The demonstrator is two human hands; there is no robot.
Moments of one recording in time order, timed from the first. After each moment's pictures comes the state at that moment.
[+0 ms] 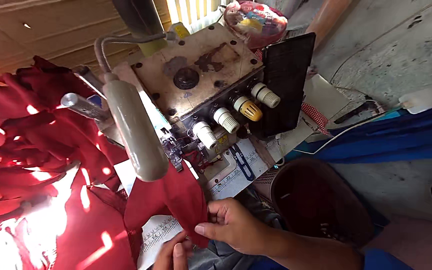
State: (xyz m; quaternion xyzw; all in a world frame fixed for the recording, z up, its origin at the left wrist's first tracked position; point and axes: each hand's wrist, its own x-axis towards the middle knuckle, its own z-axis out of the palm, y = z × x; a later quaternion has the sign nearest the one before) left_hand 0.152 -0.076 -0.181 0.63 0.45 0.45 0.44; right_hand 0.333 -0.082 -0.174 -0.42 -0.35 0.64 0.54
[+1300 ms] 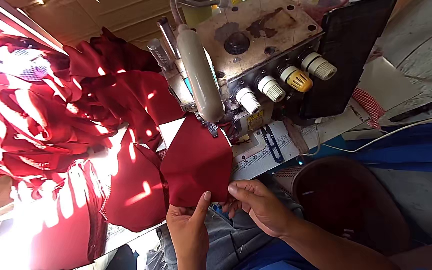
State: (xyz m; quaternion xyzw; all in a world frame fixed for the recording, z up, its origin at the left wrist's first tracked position) left_hand 0.166 -0.061 -0.171 0.36 0.47 0.56 0.58; right_hand 0.328 -0.097 -0.180 -0.37 -0.24 0.72 0.54
